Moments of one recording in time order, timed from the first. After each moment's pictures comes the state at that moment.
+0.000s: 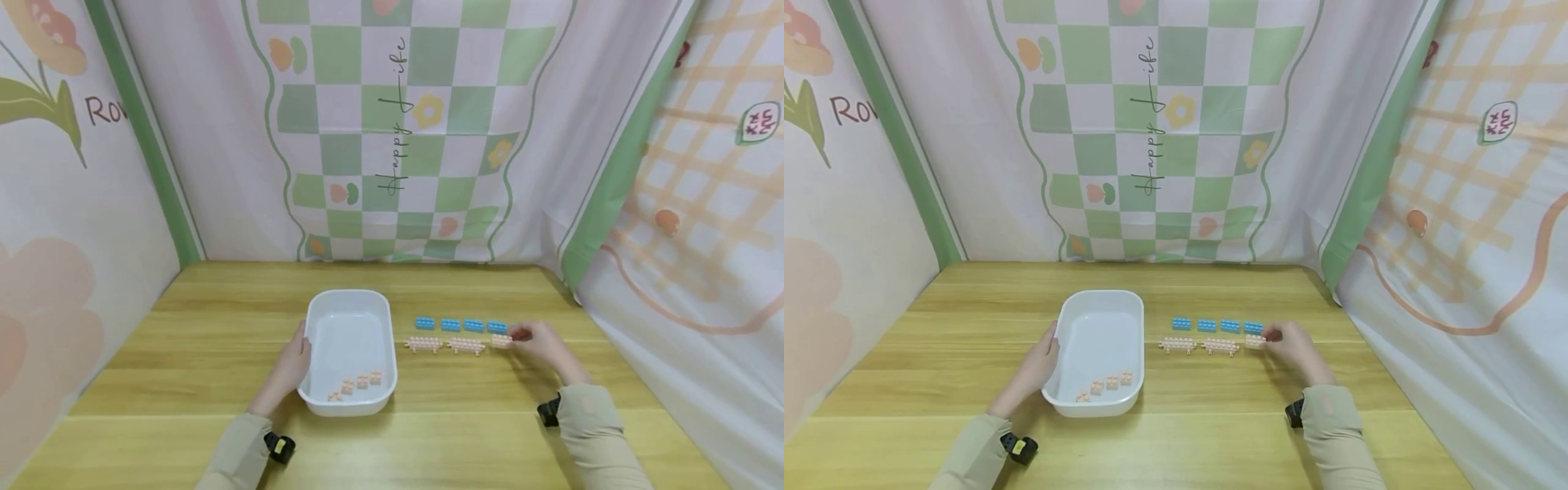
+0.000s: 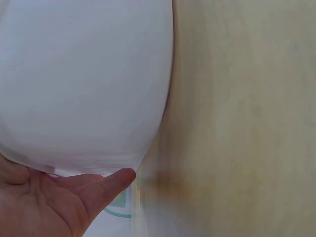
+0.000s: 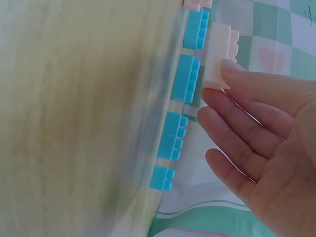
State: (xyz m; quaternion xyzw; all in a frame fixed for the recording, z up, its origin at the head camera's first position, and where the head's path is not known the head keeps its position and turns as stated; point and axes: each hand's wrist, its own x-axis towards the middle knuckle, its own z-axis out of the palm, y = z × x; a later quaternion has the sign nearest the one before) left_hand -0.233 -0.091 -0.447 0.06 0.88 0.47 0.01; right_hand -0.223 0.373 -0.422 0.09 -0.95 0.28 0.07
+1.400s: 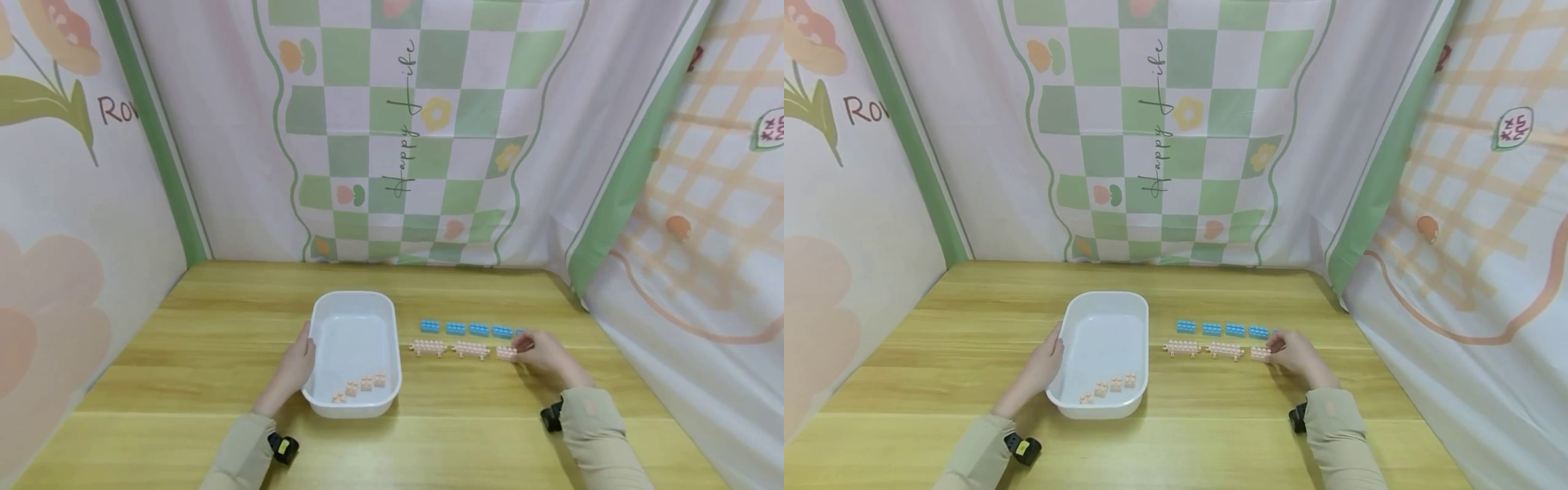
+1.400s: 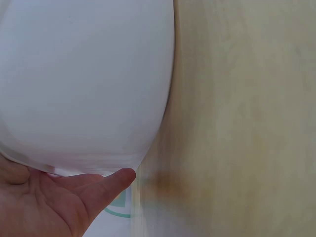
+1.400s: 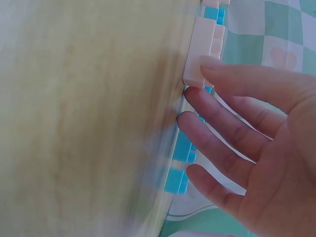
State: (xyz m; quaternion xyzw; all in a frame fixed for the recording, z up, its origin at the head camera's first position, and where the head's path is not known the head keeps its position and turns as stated) left_hand -0.232 -0.091 -0.448 0.06 0.88 0.46 0.01; right_hand -0.228 0.377 -0.432 0.07 -0.96 0.29 0.00
